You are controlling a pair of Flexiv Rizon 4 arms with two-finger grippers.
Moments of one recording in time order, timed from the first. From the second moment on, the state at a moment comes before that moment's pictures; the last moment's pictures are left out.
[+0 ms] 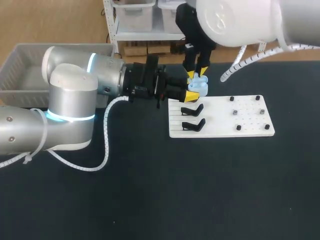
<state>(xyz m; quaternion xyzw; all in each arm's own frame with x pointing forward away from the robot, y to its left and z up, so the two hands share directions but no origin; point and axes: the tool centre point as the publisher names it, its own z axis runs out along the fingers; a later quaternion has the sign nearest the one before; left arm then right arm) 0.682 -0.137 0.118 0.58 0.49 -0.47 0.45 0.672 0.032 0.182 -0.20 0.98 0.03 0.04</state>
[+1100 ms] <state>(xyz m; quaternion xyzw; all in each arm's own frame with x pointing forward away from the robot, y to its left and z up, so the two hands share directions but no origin) 0.682 -0.137 0.118 0.58 0.49 -0.47 0.45 0.672 0.033 0.166 -0.21 0.98 0.03 0.07</state>
